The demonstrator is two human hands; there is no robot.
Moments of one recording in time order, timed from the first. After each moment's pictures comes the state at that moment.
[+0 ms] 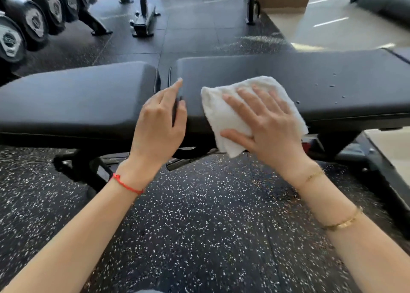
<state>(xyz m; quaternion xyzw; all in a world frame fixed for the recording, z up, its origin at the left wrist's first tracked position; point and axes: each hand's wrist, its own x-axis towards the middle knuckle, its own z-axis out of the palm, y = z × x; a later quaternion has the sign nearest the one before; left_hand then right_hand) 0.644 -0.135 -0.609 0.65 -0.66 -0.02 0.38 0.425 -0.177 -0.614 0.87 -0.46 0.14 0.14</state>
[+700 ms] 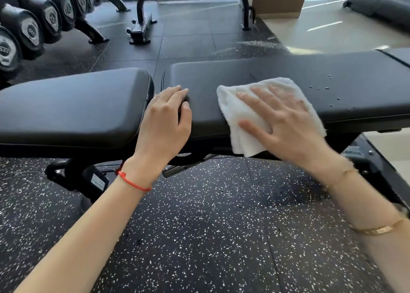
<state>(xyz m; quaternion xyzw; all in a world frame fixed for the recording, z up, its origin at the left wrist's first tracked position) 0.627 -0.158 -0.607 0.67 -0.66 -0.03 0.35 0.389 -0.196 -0.602 0.85 -0.51 0.13 0.04</state>
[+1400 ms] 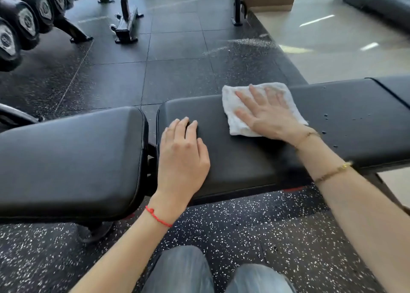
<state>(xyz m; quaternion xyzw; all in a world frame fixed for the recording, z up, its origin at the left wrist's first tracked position) 0.604 -0.211 -0.590 0.71 -0.65 -0.04 0.26 0.409 -0.338 -0.571 0.80 -0.59 0.00 -0.11</state>
